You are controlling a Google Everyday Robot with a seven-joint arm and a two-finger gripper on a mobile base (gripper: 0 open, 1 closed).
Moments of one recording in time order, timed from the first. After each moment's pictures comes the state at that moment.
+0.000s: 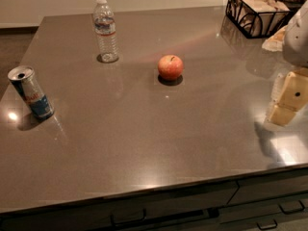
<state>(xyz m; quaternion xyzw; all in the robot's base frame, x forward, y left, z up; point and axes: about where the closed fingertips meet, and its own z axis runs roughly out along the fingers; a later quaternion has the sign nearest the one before) 0.438 -0.216 0.977 -0.60 0.78 -0.04 0.16</state>
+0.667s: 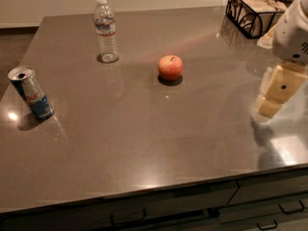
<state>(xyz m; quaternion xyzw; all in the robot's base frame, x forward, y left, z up) 0.459 -0.212 0.973 -0.59 0.79 -0.03 0.16</state>
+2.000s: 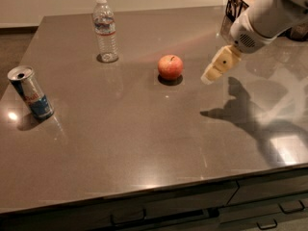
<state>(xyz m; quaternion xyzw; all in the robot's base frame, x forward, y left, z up) 0.612 -0.185 0.930 -0.47 0.84 0.00 0.29</state>
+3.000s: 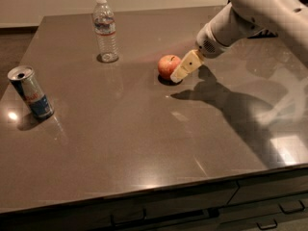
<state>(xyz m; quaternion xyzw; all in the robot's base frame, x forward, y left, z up) 0.675 -0.116 0.884 -0.46 0.83 0.08 0.31</state>
